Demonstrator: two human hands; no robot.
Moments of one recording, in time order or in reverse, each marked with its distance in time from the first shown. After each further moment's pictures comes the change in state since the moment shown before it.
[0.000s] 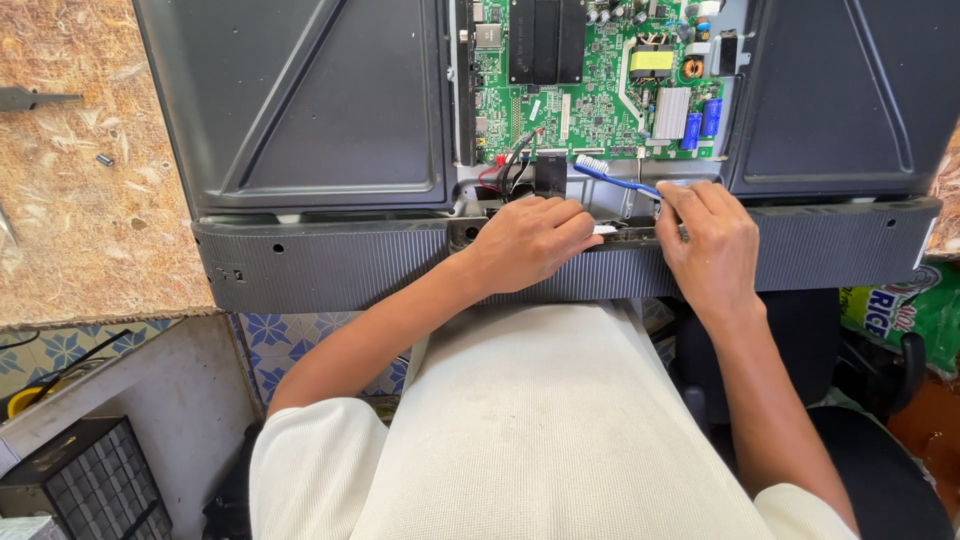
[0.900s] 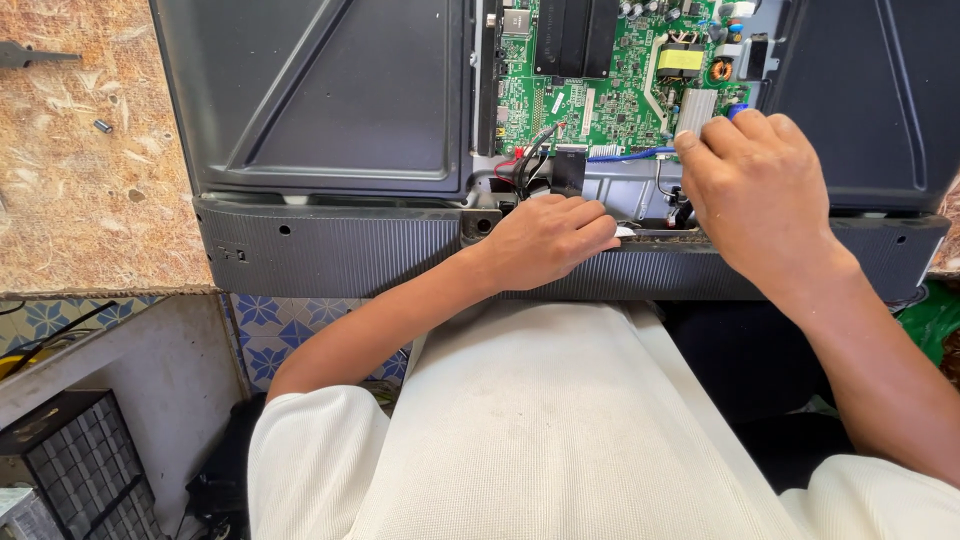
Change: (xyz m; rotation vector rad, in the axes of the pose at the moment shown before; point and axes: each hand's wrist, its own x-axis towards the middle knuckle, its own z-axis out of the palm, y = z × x) left_hand 0.004 0.006 -0.003 0.031 0.083 0.047; right_hand 0.079 0.004 -0.042 -0.609 -0.221 -0.464
